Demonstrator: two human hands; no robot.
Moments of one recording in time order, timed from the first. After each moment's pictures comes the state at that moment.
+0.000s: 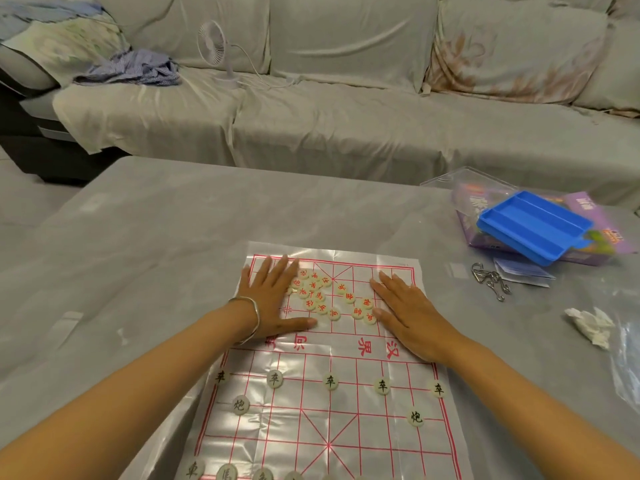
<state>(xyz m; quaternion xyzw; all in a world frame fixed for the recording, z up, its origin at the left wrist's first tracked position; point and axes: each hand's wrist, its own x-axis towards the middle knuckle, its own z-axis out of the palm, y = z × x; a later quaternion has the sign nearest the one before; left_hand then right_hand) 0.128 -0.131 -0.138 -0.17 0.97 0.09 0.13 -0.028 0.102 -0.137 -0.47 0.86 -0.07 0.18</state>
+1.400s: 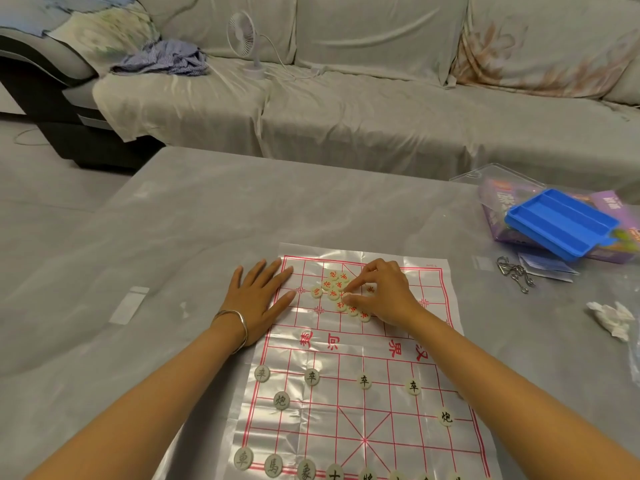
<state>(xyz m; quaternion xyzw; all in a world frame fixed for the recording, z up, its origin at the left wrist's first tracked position) 0.213 -0.158 -0.152 -0.23 0.97 0.12 0.00 0.039 0.019 -0.116 -0.39 0.87 -0.24 0.17</state>
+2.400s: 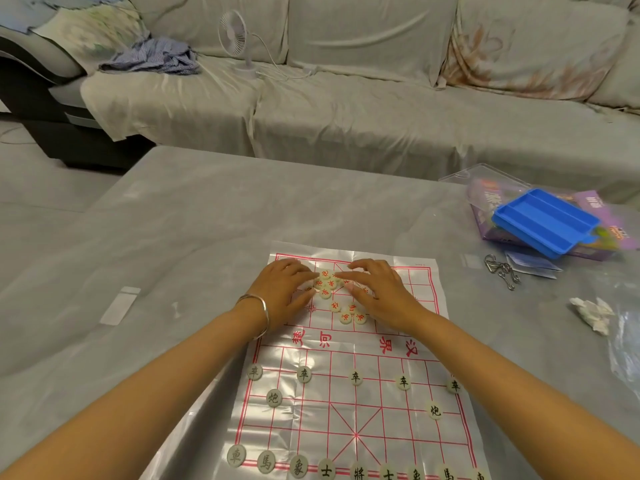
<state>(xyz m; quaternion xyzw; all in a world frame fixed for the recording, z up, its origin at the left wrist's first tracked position) 0.177 -0.132 -0.119 -0.13 0.98 0.15 0.00 0.036 0.035 -0.107 -0.48 0.84 -0.18 0.16</state>
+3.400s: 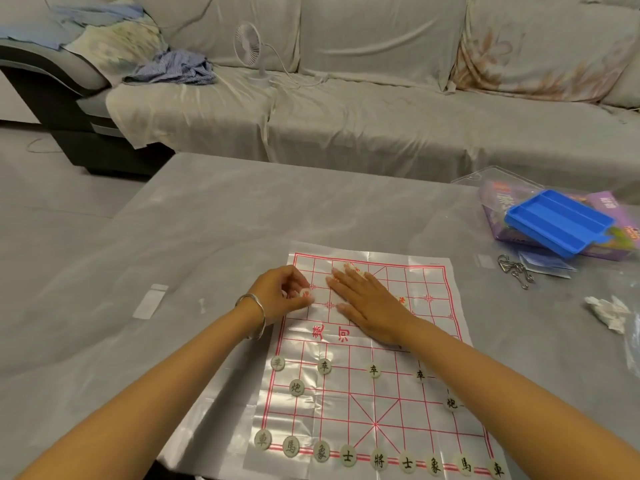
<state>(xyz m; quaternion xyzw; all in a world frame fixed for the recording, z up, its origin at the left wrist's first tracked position) 0.210 -0.138 -0.105 -0.26 0.85 0.46 -0.08 0.059 0.023 -0.135 -0.62 0.78 -0.03 0.12</state>
